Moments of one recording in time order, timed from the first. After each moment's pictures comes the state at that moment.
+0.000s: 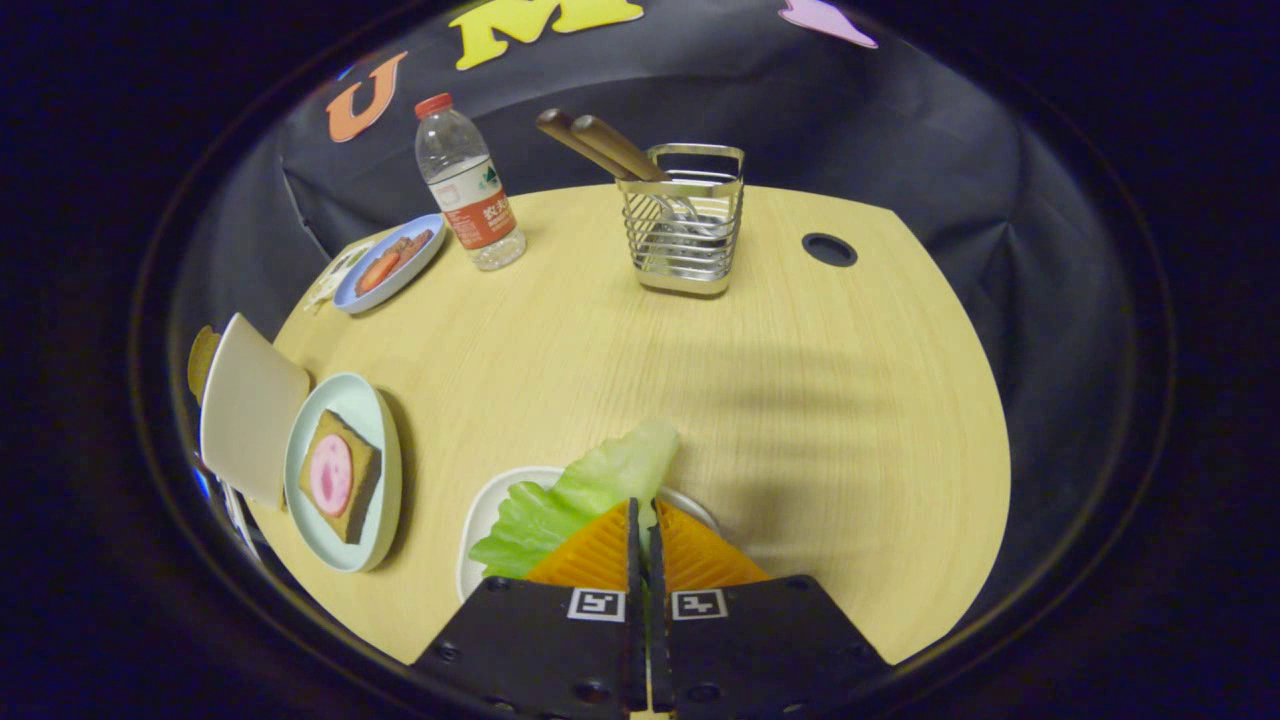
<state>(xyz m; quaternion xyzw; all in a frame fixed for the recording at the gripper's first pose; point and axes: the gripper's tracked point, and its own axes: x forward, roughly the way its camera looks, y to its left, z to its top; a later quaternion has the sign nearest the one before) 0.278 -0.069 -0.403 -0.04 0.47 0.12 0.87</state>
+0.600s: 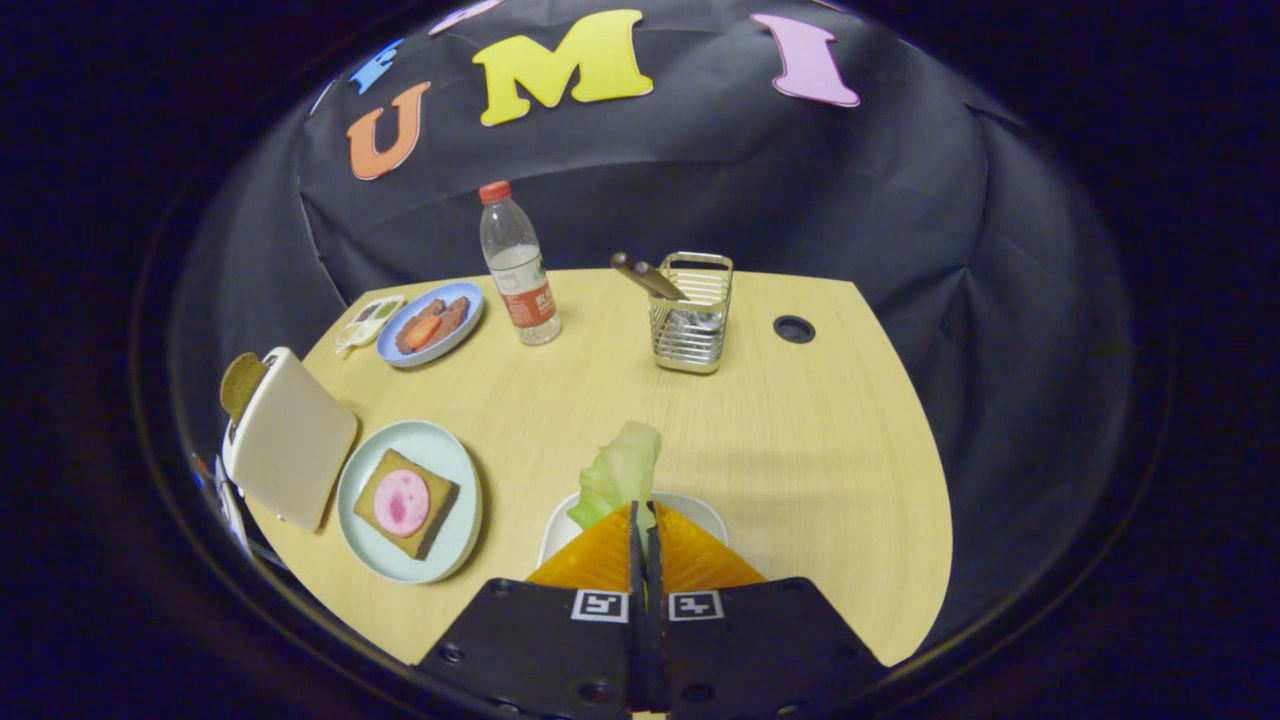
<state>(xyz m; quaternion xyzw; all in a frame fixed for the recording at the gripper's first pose) 0.235 -0.054 -0.314 -0.02 0.38 0.09 0.92</state>
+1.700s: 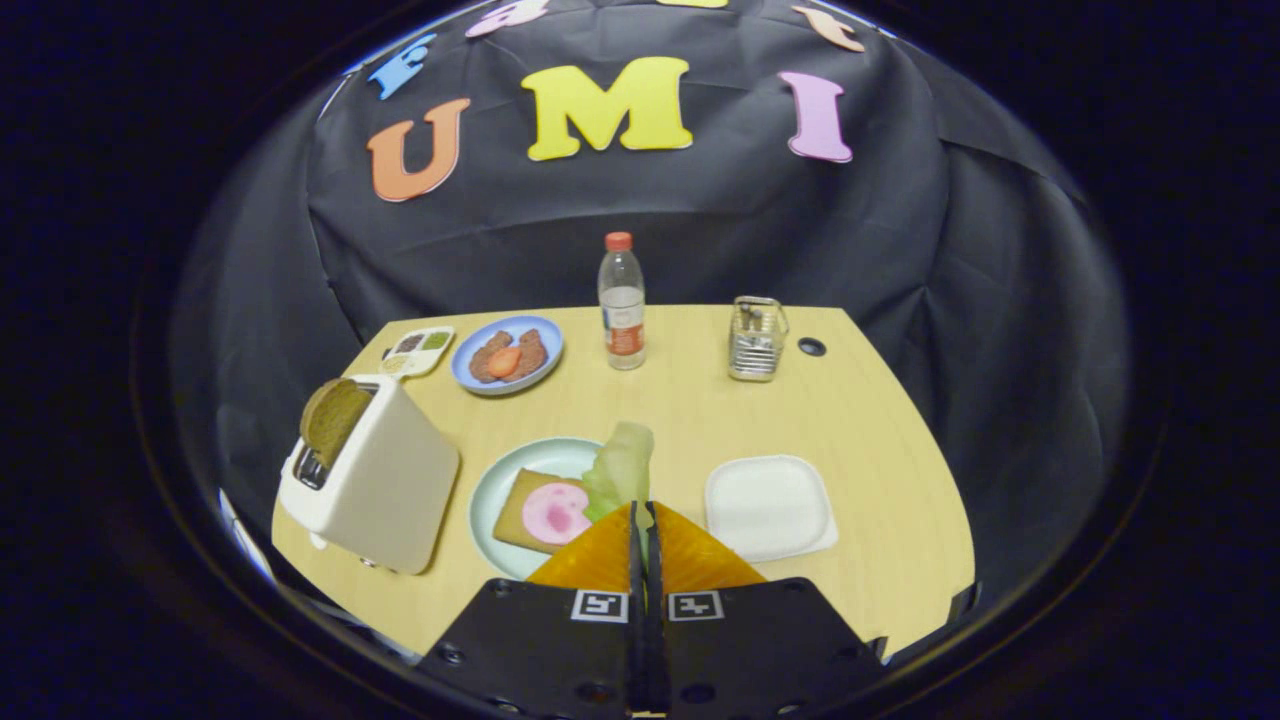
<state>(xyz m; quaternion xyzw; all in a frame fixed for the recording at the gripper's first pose) 0.129 0.109 -0.260 -0.01 0.35 0.04 0.94</state>
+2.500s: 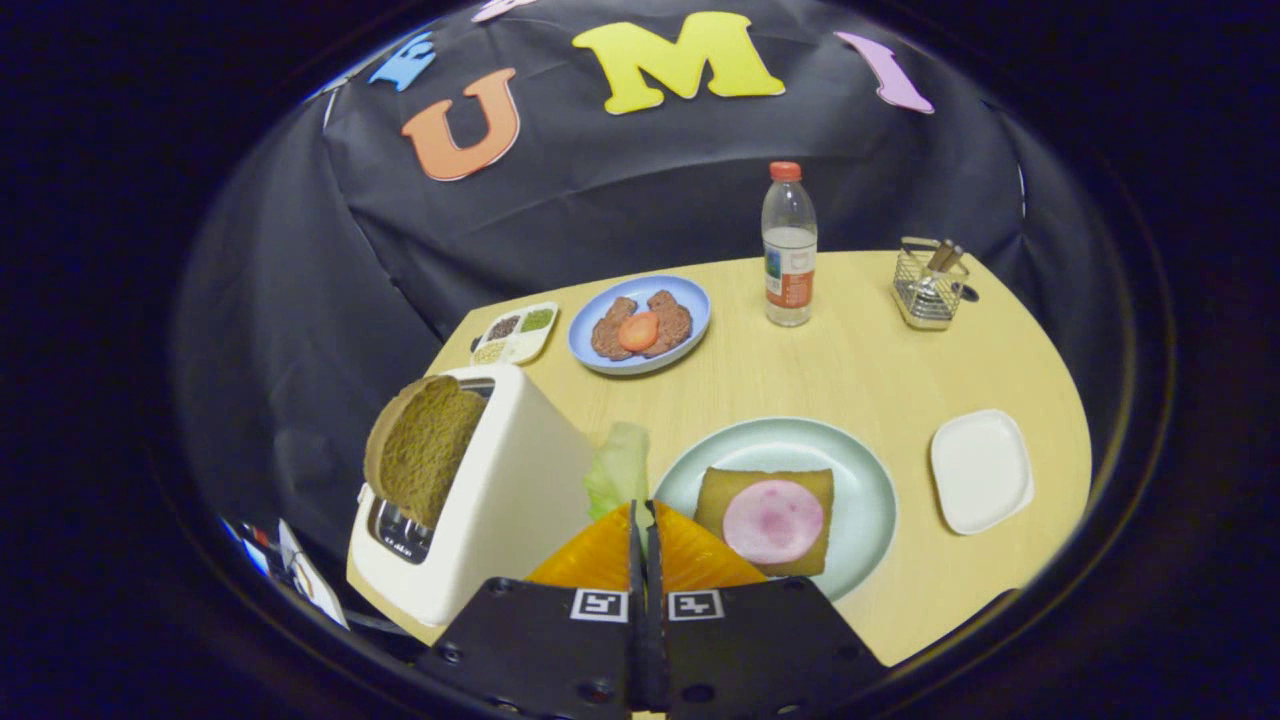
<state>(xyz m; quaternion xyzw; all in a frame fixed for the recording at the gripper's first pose) 0.169 0.257 -0.326 0.08 0.39 0.12 0.91</state>
